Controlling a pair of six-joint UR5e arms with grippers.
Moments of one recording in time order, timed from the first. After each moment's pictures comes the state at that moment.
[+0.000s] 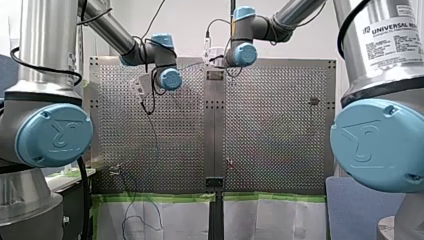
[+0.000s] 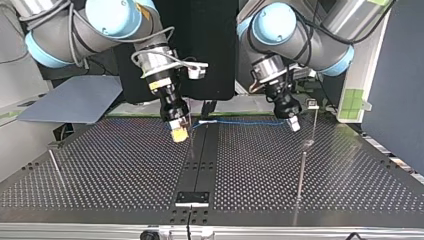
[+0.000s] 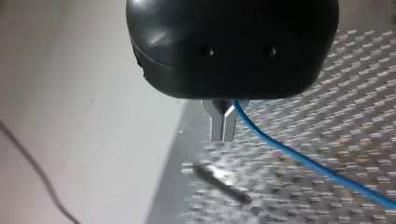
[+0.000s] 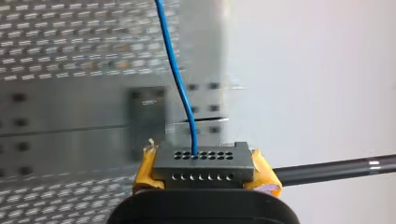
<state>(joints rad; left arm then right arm) -0.42 -1.61 -1.90 -2.44 -2.41 -1.76 2.30 -1.36 1.49 -0.33 1.57 1.59</state>
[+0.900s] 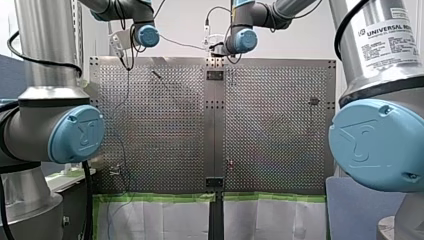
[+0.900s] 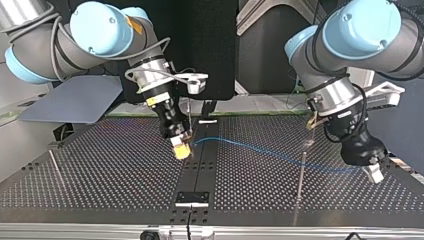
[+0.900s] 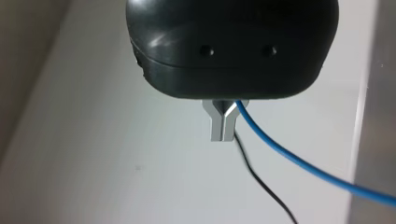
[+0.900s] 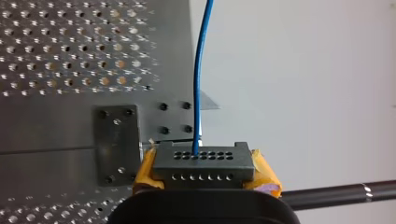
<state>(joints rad) -0.18 -1.45 -1.66 -2.71 -2.20 -1.73 2.28 -1.30 1.32 -0.18 1.50 1.59</state>
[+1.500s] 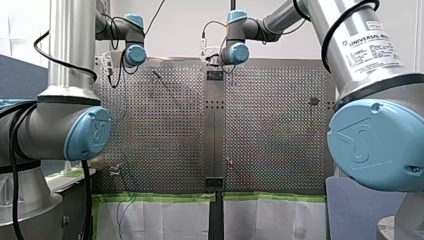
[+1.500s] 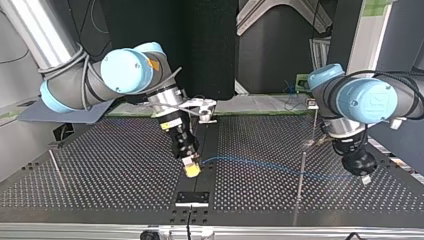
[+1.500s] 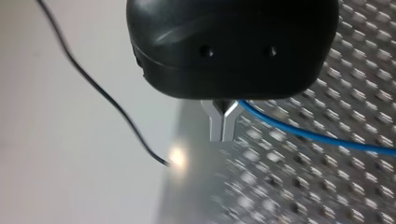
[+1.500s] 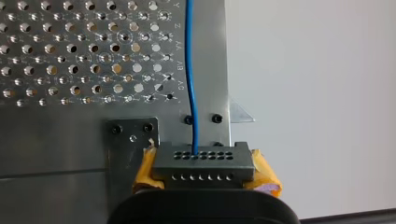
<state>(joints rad) 0.01 -1.64 -1.60 -2.90 -2.02 -1.70 2.27 -1.13 1.15 -0.19 1.50 1.58</state>
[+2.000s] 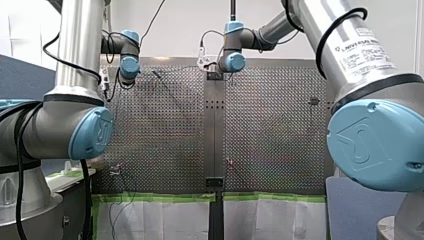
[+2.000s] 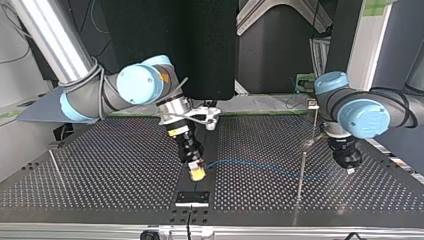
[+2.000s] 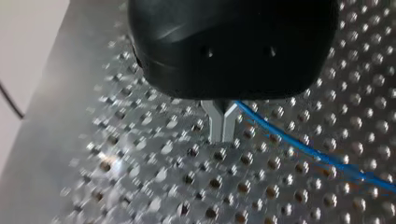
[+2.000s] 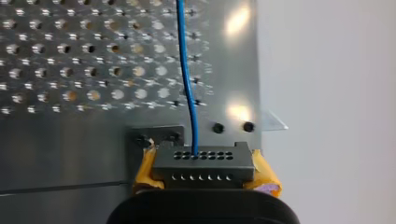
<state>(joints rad) 0.07 -1.74 -1.59 -2.99 -1.88 -1.71 2.27 -1.05 1.10 -0.23 1.50 1.57</state>
